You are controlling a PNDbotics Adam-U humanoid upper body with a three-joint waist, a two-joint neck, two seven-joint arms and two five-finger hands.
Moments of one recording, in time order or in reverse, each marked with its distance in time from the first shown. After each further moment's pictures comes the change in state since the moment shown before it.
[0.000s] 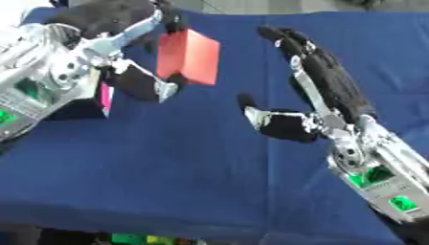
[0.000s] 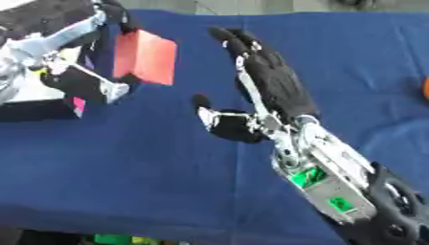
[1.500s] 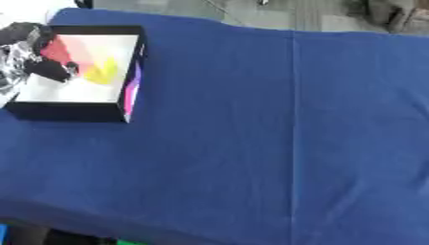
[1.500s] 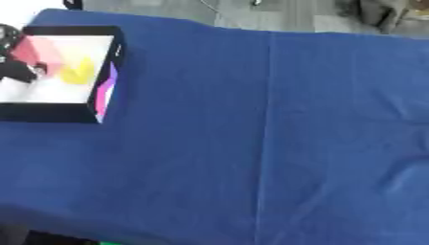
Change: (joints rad) left arm 0.181 0.047 0.249 0.588 0.142 0.081 0.171; right arm 0.159 -0.538 -0.496 -0.006 -0.481 0.030 -0.296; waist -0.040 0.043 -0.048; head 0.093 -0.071
